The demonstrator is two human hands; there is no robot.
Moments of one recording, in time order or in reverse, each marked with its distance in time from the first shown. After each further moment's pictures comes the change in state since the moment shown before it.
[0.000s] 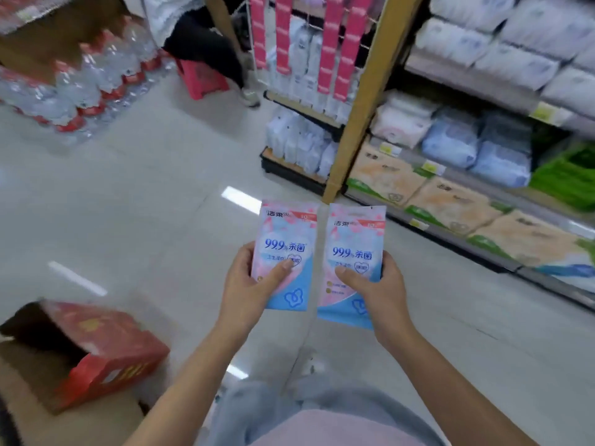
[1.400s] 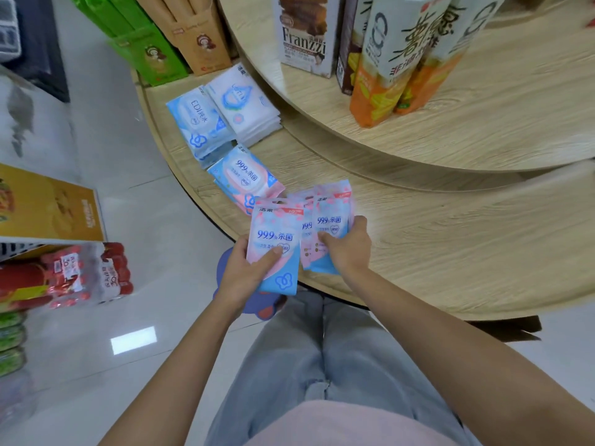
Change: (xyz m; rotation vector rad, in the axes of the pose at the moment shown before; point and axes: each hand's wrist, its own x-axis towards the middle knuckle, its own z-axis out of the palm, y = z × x) left_hand -0.359 -0.242 -0.317 -1.183 2.009 -0.369; right_hand -0.395 0.372 0.452 -1.526 -1.953 -0.559
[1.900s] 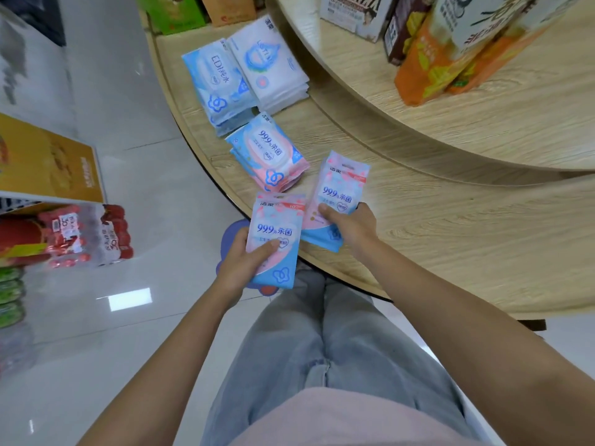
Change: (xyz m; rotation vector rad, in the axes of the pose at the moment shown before) left_hand 0.019 -0.032 -0.039 -0.042 -0.063 -0.143; right_hand 0.023 -0.008 0.036 0.064 -0.167 0.218
